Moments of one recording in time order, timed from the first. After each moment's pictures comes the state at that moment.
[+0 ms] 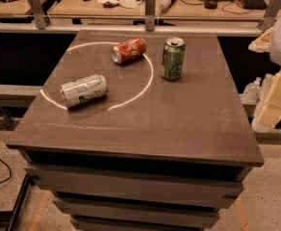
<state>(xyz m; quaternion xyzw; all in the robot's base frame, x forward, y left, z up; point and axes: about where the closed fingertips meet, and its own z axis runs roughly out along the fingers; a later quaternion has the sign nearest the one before) 0.438 -0.216 0.977 -0.60 0.78 -0.04 0.16</state>
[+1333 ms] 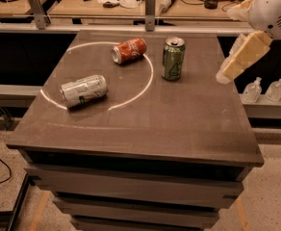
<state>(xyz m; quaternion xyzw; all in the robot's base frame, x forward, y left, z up) 0.537 -0.183 1.004 -0.58 0.74 0.05 0.33</state>
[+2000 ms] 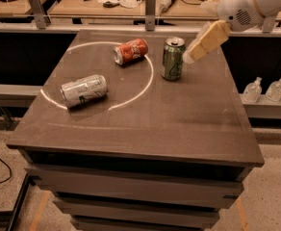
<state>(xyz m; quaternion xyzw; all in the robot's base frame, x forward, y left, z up) 0.612 -0.135 0.998 -0.55 0.73 0.12 0.40</state>
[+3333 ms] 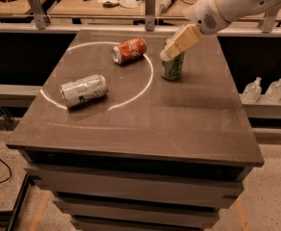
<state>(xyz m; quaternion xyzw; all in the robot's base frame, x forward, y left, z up) 0.665 -0.096 0.968 -0.52 0.75 0.13 0.40</state>
